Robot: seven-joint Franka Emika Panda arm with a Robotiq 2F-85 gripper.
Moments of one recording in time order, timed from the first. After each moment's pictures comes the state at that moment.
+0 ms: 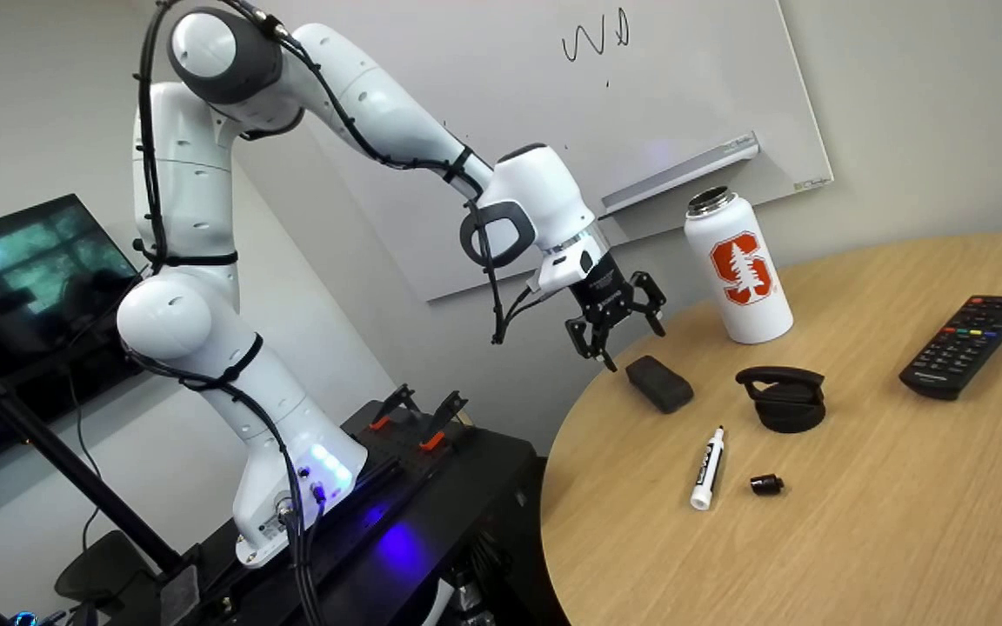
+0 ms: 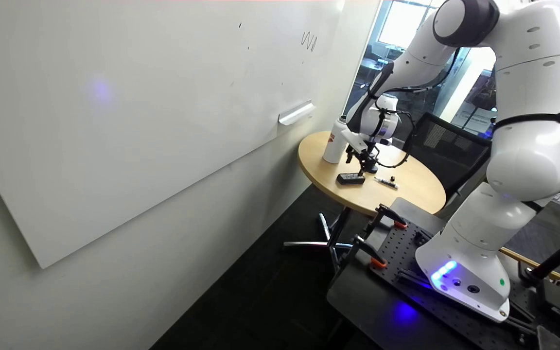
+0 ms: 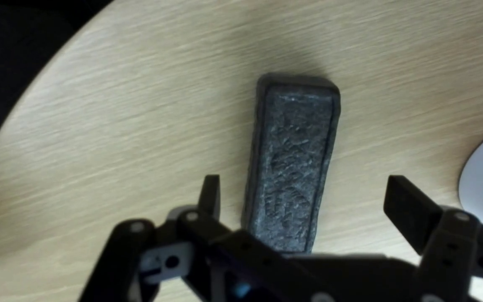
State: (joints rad) arm -0.32 0.59 -0.31 -2.28 0.50 2.89 0.99
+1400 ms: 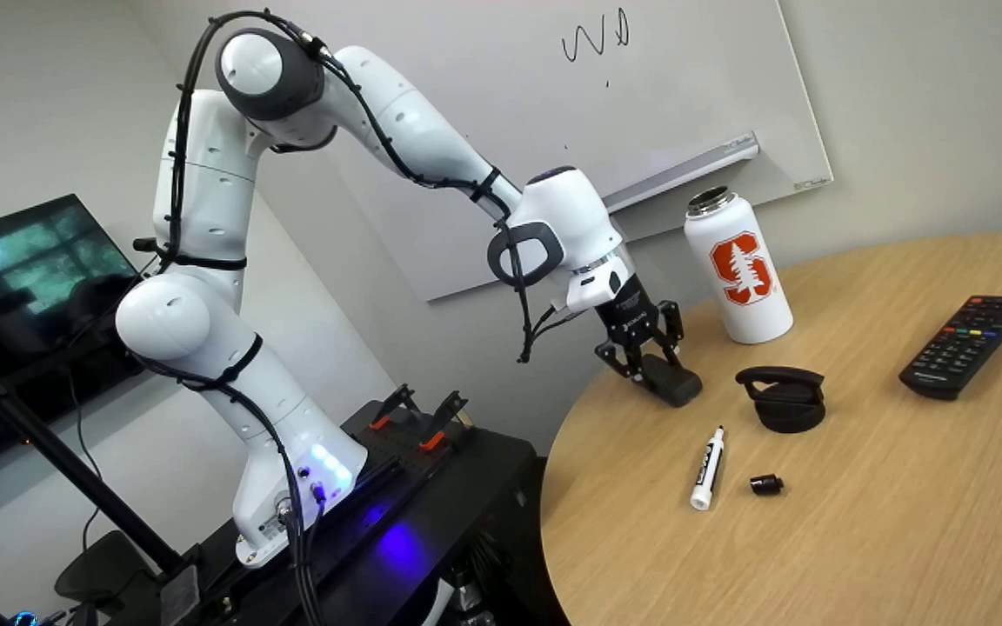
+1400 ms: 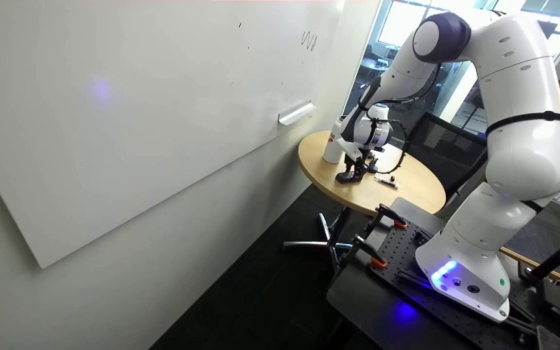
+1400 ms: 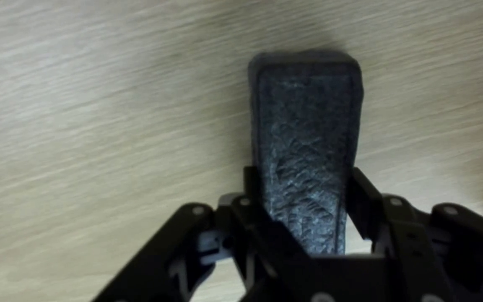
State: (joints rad) arm -0.34 0.75 -0.30 -2.16 0.50 2.90 0.99
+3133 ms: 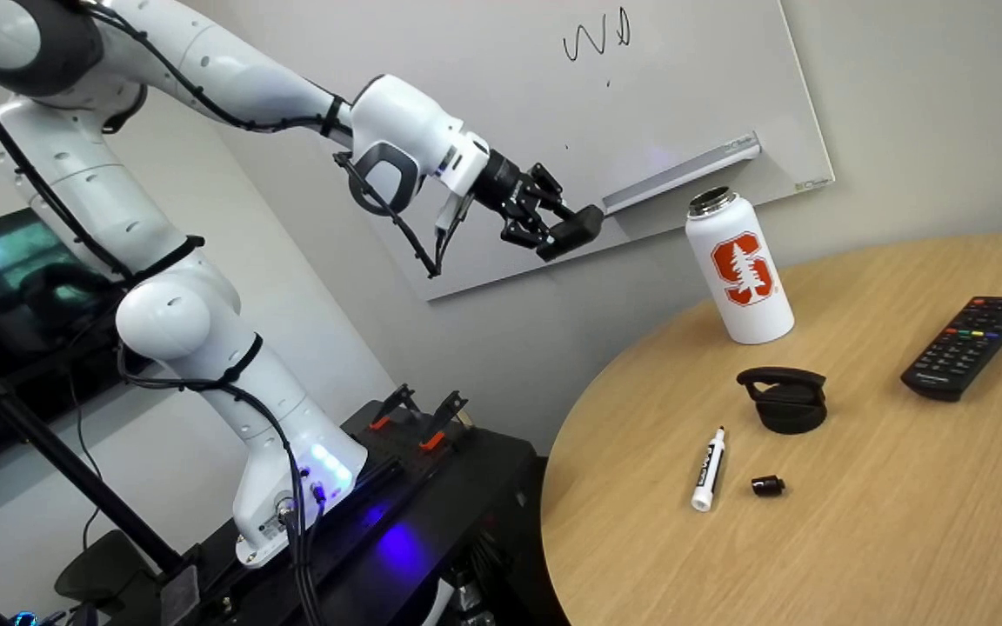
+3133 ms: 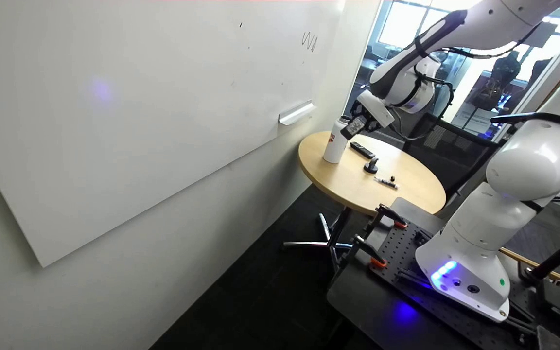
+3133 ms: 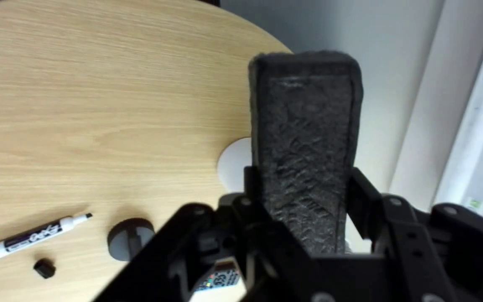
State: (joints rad) arm -0.33 -0.04 -0.16 -2.66 0.50 3.14 0.55
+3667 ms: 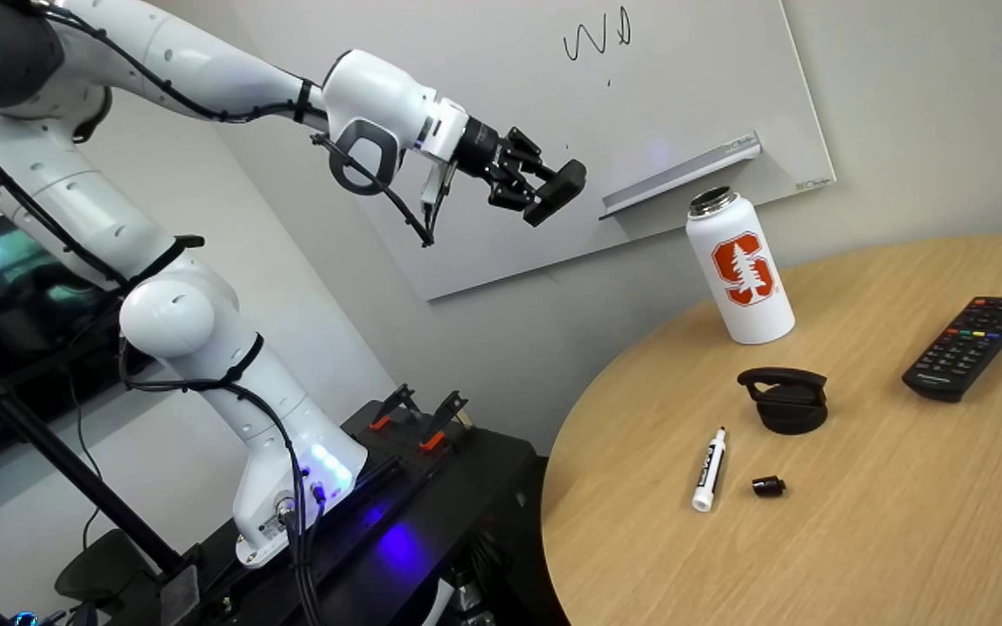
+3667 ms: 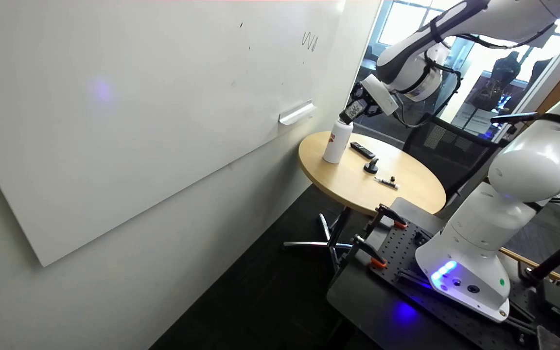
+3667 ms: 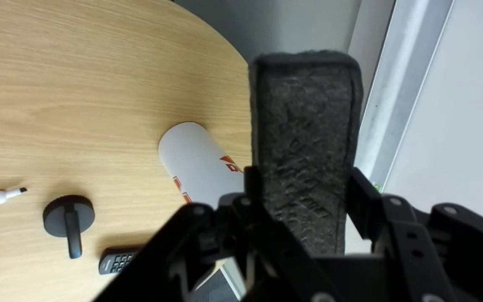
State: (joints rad) arm -0.29 -0.15 -0.16 -2.67 0.52 3.14 0.48
